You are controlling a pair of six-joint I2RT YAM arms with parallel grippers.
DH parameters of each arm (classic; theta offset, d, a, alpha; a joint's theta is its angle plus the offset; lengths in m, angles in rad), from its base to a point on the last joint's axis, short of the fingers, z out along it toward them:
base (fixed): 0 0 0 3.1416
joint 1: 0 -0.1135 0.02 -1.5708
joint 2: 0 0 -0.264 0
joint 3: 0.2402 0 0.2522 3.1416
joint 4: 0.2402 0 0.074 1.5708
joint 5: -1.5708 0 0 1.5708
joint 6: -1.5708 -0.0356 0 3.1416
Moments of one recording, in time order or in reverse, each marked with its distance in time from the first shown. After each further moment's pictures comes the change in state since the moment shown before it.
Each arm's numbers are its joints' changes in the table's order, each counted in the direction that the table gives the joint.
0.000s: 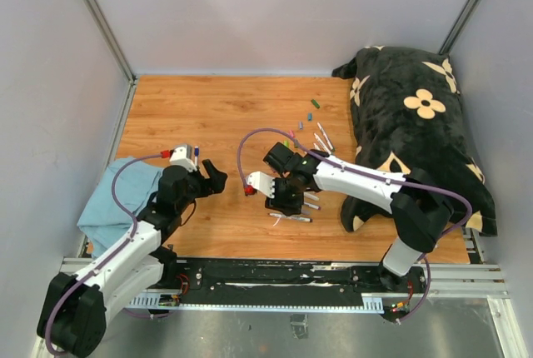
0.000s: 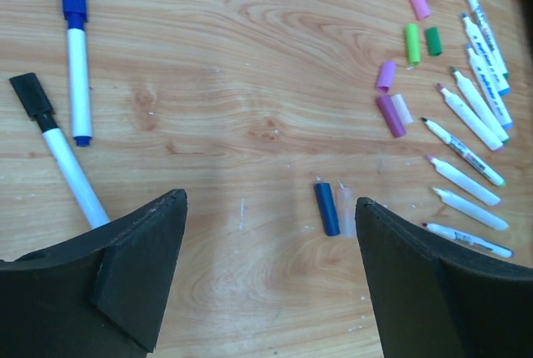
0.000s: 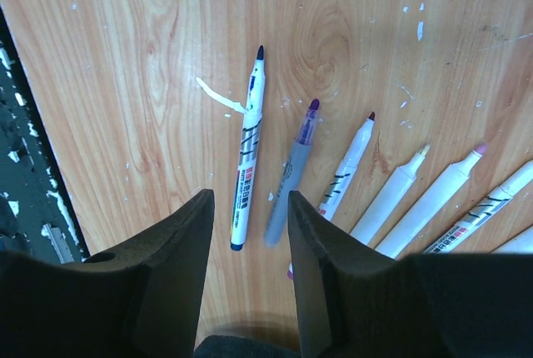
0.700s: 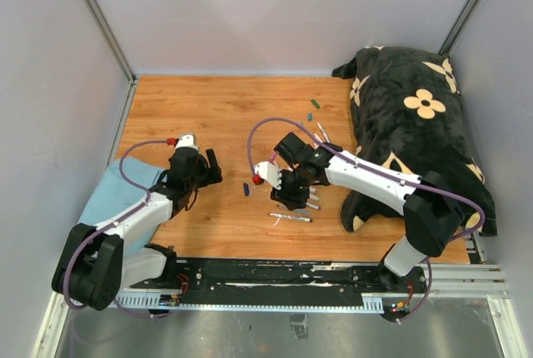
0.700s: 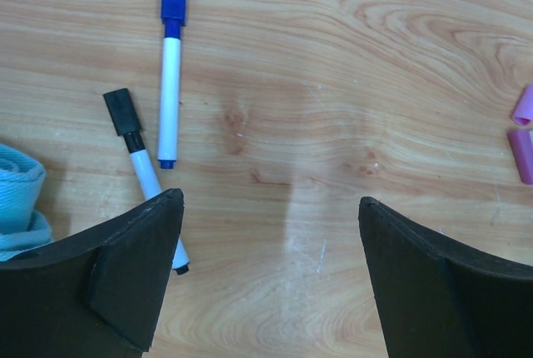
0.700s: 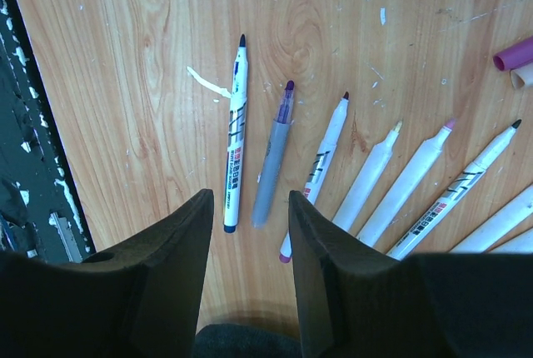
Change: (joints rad) left arm -0.032 -0.348 0.182 0.063 0.151 -0.076; right arm 0.076 0.069 0.000 0.017 0.072 0.020
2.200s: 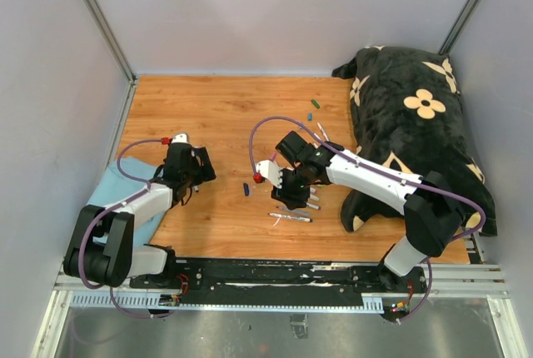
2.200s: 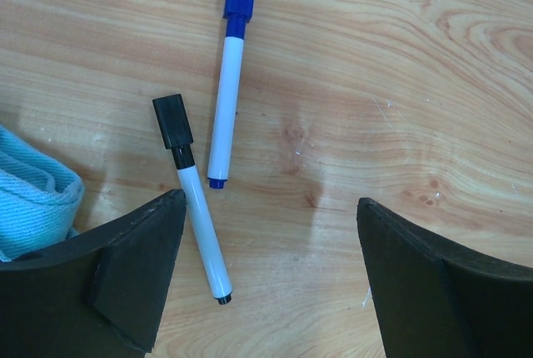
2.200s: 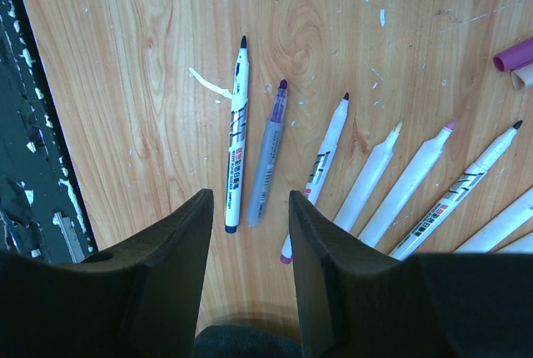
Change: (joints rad) left arm -0.131 -0.143 0.029 -0.015 -0.063 -0.006; right arm 0.016 0.005 0.000 0.002 0.024 0.003
